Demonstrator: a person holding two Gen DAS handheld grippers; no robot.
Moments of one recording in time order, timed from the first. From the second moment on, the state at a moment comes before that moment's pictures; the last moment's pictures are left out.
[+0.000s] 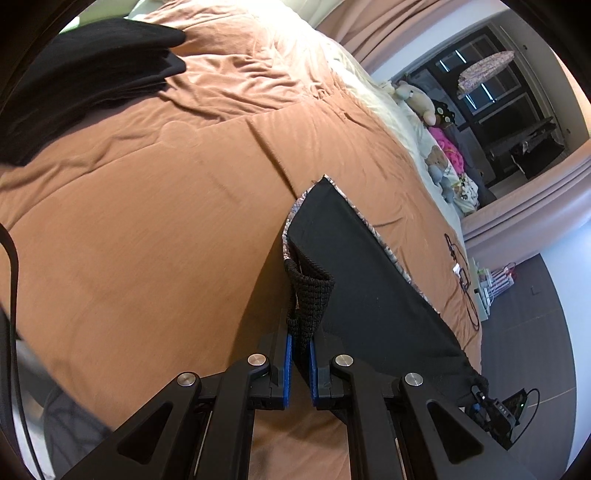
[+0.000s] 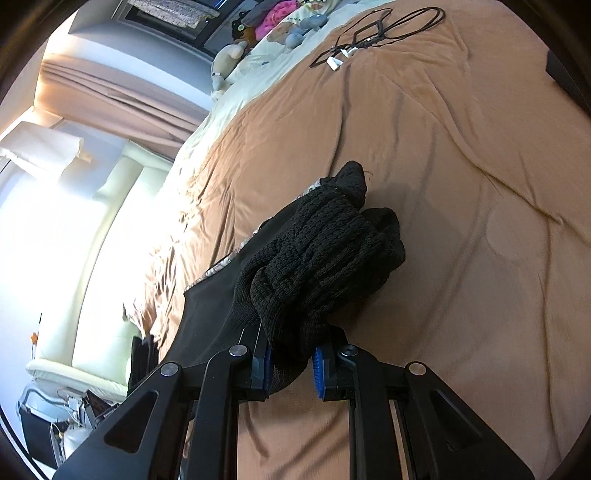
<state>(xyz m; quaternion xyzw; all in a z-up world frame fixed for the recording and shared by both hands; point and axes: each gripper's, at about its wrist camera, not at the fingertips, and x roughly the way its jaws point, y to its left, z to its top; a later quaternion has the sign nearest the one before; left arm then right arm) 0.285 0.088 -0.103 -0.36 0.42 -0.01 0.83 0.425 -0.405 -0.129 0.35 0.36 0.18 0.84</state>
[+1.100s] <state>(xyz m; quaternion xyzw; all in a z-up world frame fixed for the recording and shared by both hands) 0.242 0.100 -0.181 -0.39 0.45 -0.02 0.80 0.386 -0.389 -0.146 0.28 0.39 0.13 0.87</state>
